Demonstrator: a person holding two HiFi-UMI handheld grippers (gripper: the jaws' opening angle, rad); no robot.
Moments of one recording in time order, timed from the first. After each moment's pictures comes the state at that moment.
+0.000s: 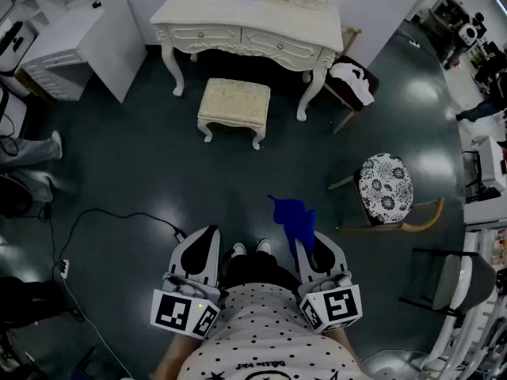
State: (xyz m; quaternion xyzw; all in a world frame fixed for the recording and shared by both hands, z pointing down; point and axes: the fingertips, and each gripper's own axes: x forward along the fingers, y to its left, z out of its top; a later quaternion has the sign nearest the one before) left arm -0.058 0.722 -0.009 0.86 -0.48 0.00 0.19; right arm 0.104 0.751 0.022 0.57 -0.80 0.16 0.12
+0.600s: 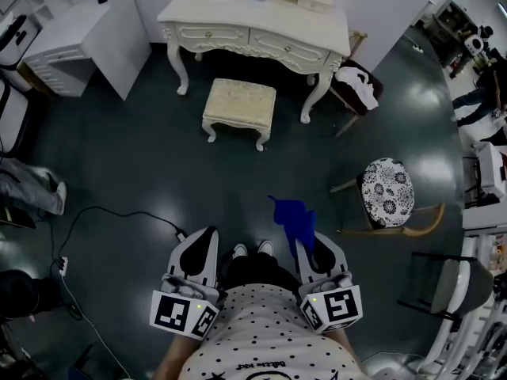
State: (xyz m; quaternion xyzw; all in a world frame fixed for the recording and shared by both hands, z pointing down) left arm -0.086 0.714 -0.003 0.85 -0.48 0.00 0.19; right arm 0.079 0.741 0.024 0.56 -0.80 0.16 0.13
